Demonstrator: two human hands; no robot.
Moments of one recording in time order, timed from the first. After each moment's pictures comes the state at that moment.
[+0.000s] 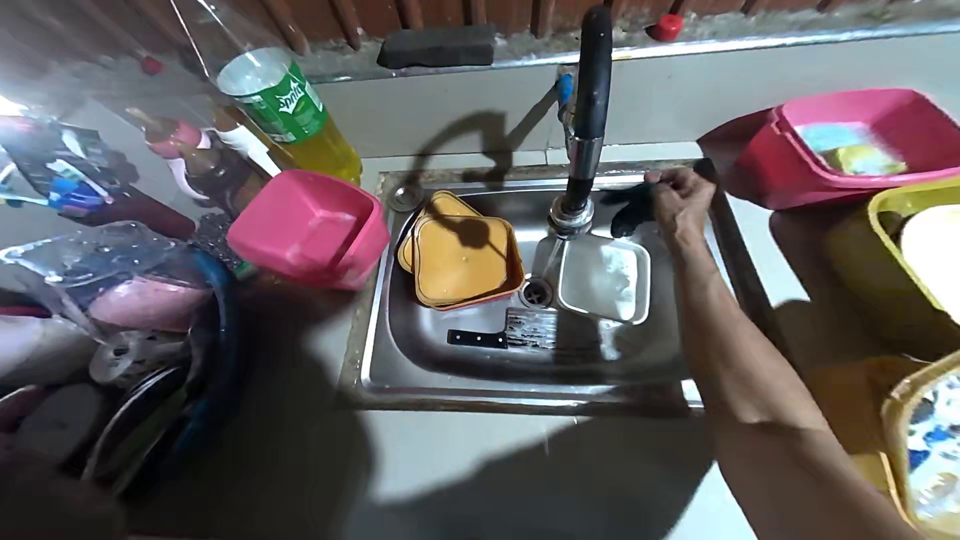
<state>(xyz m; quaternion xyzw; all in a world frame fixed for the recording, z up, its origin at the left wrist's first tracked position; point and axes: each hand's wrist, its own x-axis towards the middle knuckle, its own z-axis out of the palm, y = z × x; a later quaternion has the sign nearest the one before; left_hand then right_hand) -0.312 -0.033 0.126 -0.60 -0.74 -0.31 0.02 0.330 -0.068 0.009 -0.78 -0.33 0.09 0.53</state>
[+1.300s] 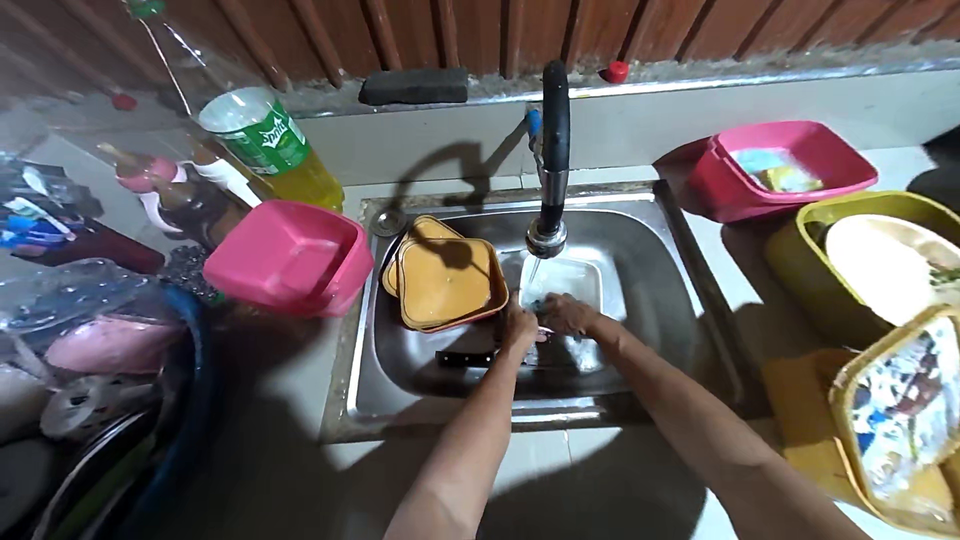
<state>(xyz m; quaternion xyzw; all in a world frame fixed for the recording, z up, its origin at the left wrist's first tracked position) 0.098 -0.040 -0.072 -0.57 -0.52 -0.11 -0.63 0.232 -0.086 -0.066 -0.73 -0.56 0.40 -0.01</state>
